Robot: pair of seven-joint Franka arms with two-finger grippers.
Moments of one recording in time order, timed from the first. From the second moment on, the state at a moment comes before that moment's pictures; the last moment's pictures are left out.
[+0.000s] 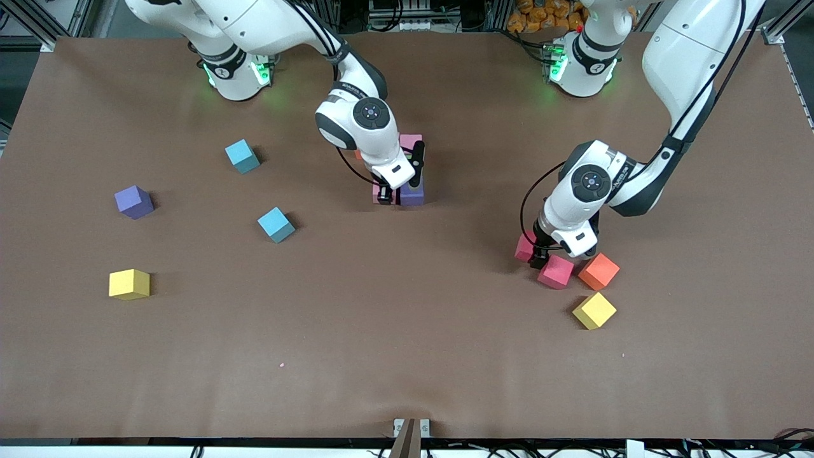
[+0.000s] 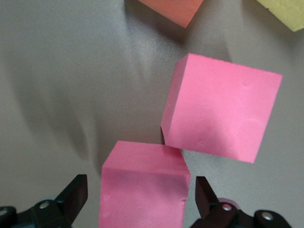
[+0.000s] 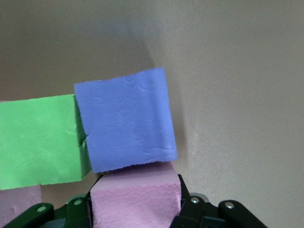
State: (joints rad) left arm 0.14 0.51 -0.50 -2.10 0.41 2.57 -1.97; right arm 0.56 0.54 0.31 -1.99 -0.23 2.53 -0.43
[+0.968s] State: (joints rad) left arm 0.14 0.51 -0.50 -2.10 0.41 2.57 -1.97; right arm 0.56 0.55 0.31 -1.99 -0.23 2.56 -0.43
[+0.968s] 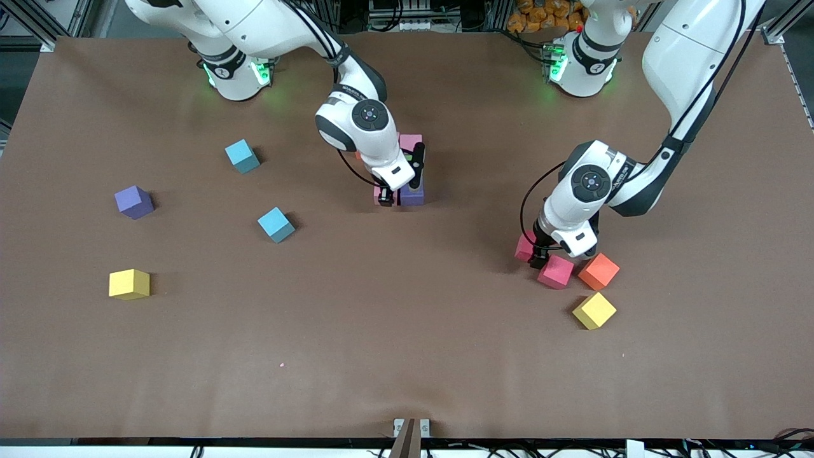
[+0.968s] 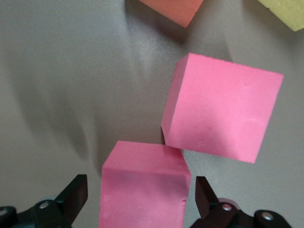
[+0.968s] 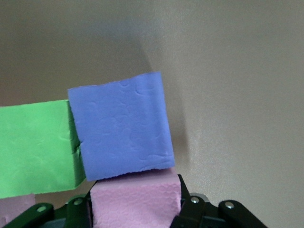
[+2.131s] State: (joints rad) left arm 0.14 0.51 -0.50 -2.10 0.41 2.57 -1.97; right arm 0.56 0.55 0.31 -1.99 -0.23 2.56 -0.43
